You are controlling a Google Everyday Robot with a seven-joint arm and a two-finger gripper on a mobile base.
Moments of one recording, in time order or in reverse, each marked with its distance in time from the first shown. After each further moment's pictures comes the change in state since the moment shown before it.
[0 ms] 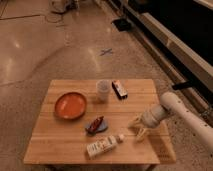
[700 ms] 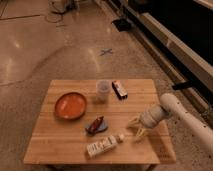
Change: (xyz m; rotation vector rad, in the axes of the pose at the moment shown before) arm -0.010 -0.002 0.014 0.017 -0.059 -0.034
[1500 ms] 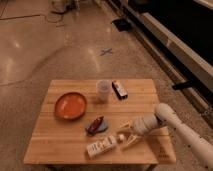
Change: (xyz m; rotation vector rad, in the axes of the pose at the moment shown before) arm -0.038 0.018 0.053 0.011 -0.189 -0.047
